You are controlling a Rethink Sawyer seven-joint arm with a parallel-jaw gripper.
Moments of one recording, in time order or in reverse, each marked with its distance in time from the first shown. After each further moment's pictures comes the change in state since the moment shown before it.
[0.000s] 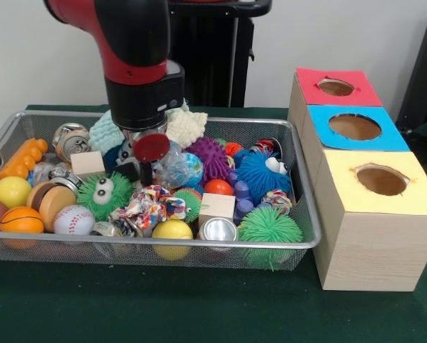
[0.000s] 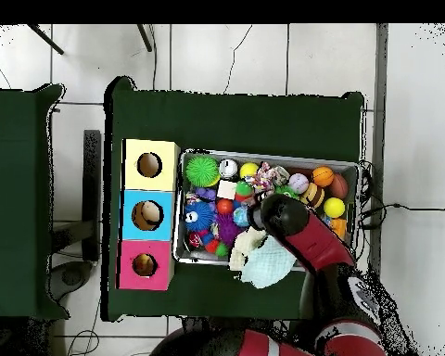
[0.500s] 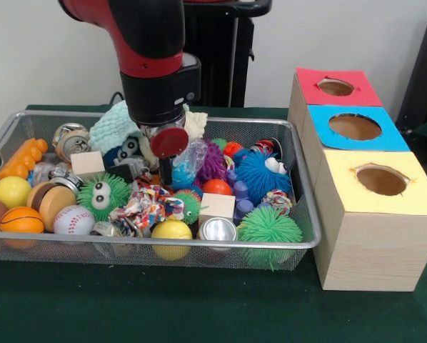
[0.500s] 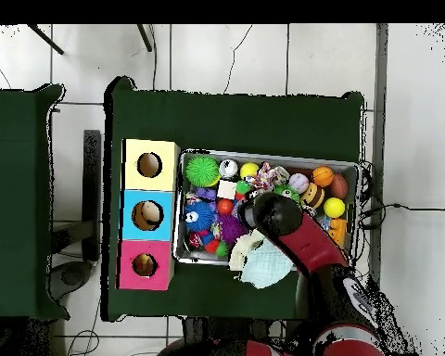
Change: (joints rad) arm -0.009 -0.033 0.051 0.042 0.025 0.000 0.000
